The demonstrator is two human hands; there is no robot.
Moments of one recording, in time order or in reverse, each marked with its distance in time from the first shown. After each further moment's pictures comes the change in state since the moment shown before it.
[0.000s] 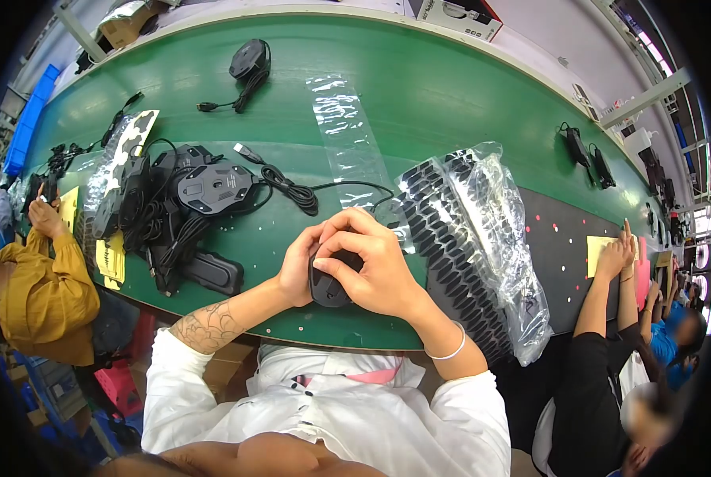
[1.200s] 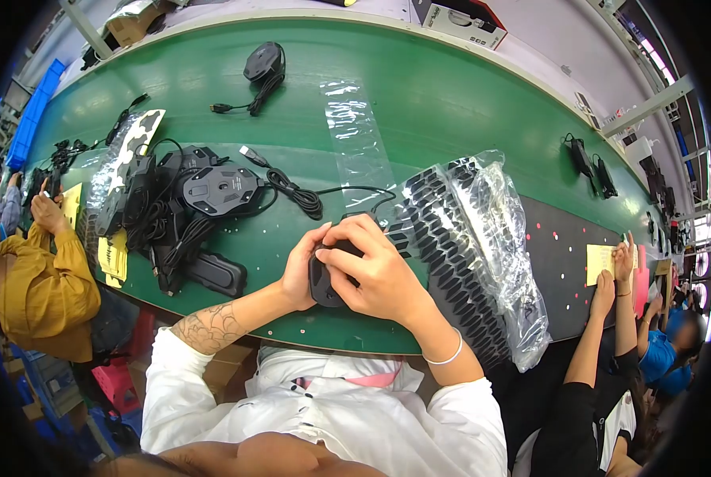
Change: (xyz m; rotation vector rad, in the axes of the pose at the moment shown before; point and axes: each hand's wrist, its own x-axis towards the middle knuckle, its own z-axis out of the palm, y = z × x) left_hand -0.002 0.001 0.004 -0.048 0.004 0.011; right_hand 0.002 0.002 0.001 -0.305 0.002 -0.291
